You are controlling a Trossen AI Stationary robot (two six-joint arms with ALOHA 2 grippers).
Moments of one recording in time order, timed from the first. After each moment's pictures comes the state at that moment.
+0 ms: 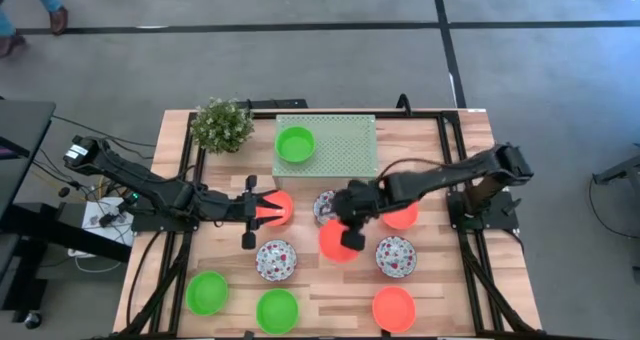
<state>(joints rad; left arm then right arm) -0.39 0.99 0.52 0.14 -0.42 0.08 0.19 1.65 1.33 -0.71 0.07 0.35</state>
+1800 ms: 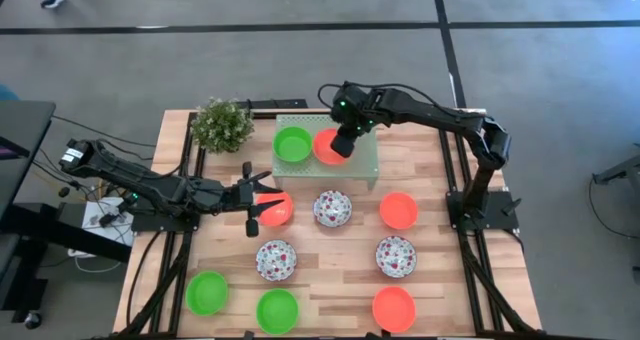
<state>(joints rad) -0.32 0.95 0.52 0.22 -0.47 0.12 -0.43 1.79 1.63 -0.88 0.03 0.01</state>
